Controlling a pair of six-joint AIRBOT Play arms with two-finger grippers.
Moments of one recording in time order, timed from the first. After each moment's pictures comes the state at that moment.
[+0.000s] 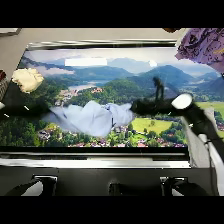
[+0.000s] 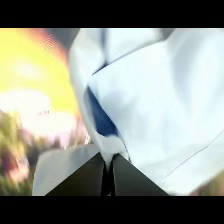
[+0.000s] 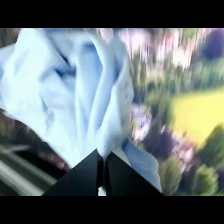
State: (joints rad) left arm 0.24 -1.13 1.07 1.02 -1.17 -1.51; right arm 0.19 -1.17 1.06 -0.82 0.98 1.48
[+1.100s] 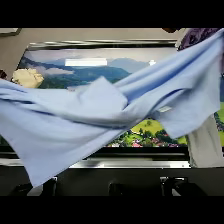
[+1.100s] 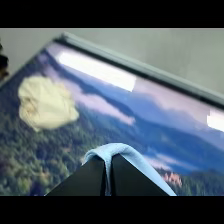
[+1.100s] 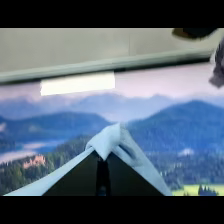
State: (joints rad) left arm 0.24 -0.89 1.80 1.52 -1.35 -1.82; right arm 0.19 -0.96 1.80 -1.62 1.27 1.84
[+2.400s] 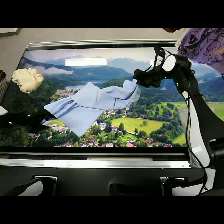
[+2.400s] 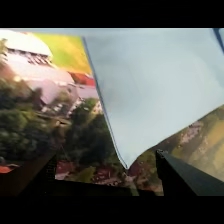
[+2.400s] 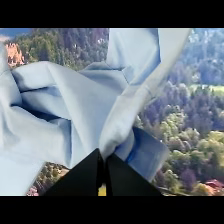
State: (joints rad) left arm 0.27 -1.18 0.81 0.98 -1.17 -1.68; right arm 0.19 -1.67 1.75 -1.24 1.14 1.82
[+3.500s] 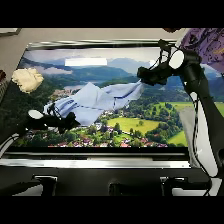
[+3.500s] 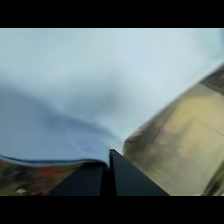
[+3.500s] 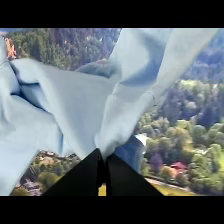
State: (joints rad) left arm -0.01 -1.34 0.79 0.72 -0.91 -1.60; right arm 0.19 -1.58 1.76 -1.34 1.21 1.82
